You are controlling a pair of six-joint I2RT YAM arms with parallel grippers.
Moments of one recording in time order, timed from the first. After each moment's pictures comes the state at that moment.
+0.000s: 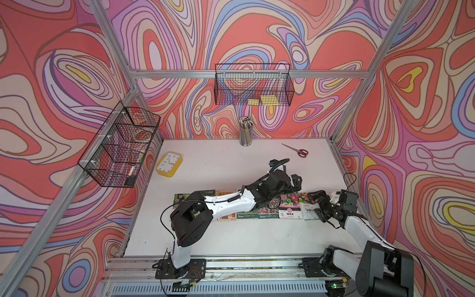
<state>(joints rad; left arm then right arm) -1.00 1.88 1.38 0.06 -0.12 -0.99 -0.35 1.09 0.40 -0.21 -0.55 0.78</state>
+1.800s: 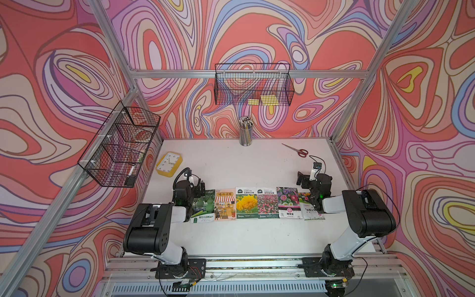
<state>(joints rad) -0.03 1.54 0.38 0.71 -0.06 -0.02 0.00 1.70 0.49 0.87 0.05 0.03</state>
